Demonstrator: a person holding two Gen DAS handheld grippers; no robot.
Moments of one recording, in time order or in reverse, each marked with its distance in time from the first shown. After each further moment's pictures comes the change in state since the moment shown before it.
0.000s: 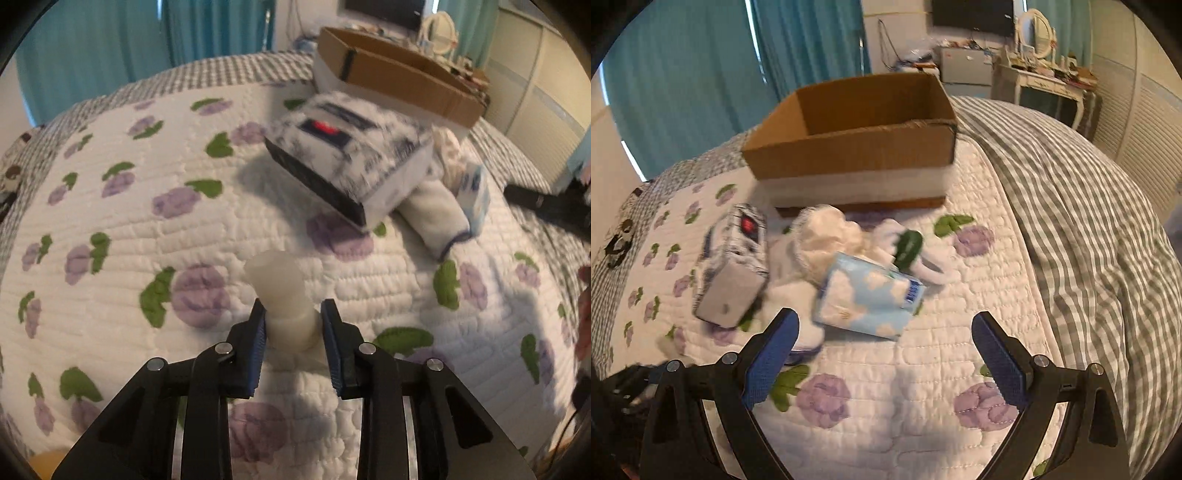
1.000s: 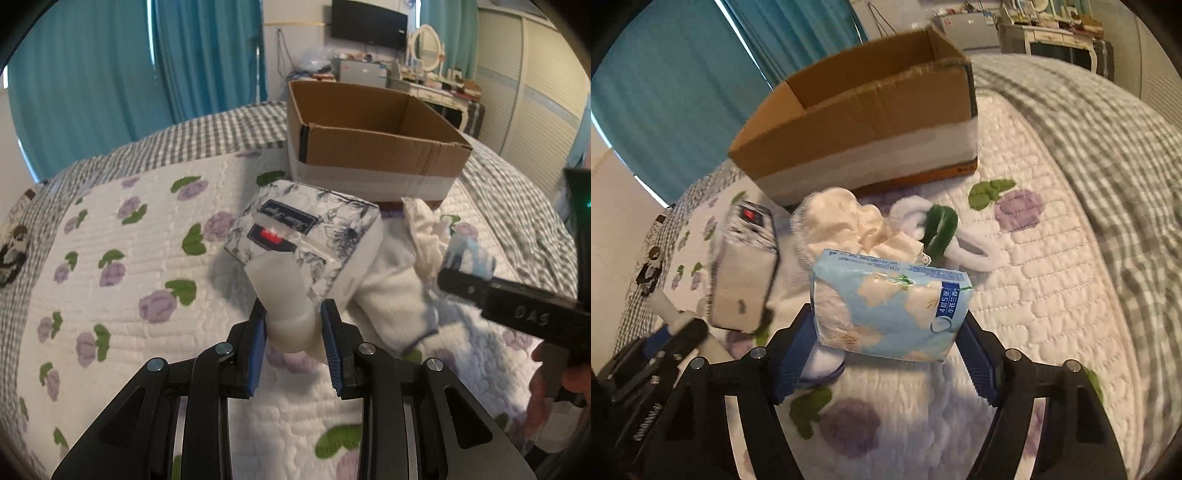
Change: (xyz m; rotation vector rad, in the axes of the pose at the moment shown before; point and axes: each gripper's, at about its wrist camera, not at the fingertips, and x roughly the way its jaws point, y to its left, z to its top) left arm -0.006 -0.051 0.057 0.057 -0.100 0.032; right arm 0.038 -0.011 0.005 0.132 0.062 0.201
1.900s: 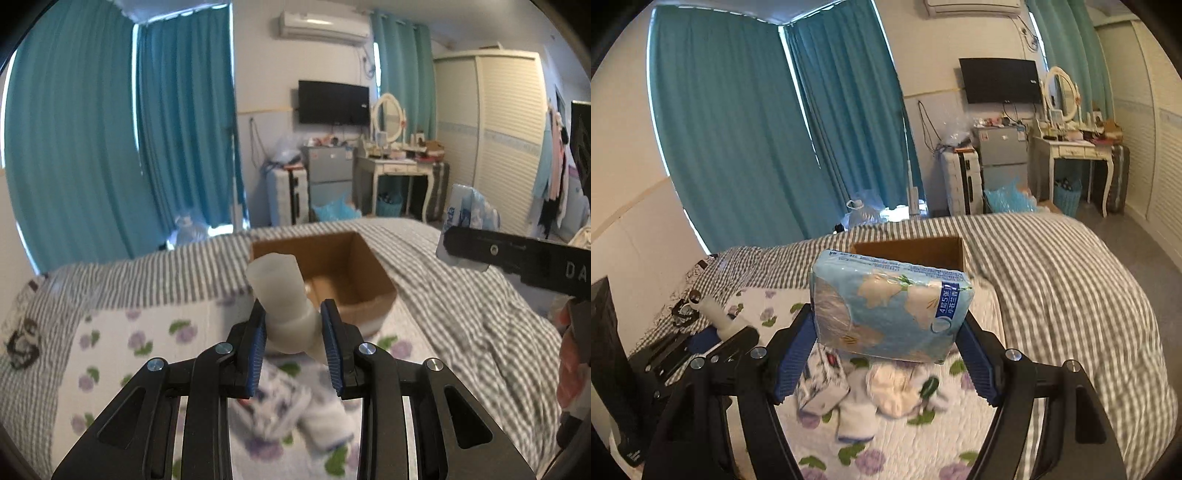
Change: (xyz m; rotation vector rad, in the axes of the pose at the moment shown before) left arm -0.108 -0.042 0.108 0.086 -0.327 -0.066; right arm -0.188 0.042 0.110 -0.204 -0.333 0.044
